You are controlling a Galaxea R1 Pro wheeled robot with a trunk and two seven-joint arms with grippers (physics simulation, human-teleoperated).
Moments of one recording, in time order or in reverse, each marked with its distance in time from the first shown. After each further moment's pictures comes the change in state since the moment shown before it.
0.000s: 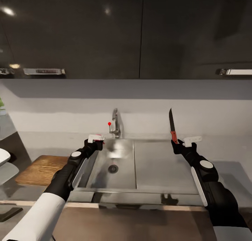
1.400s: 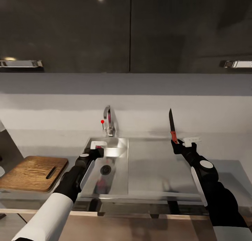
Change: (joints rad) left arm -0.002 -0.076 0.010 0.071 -0.004 0.192 0.224; right arm 0.000 0.000 0.000 0.000 0.000 0.001 0.000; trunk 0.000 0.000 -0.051
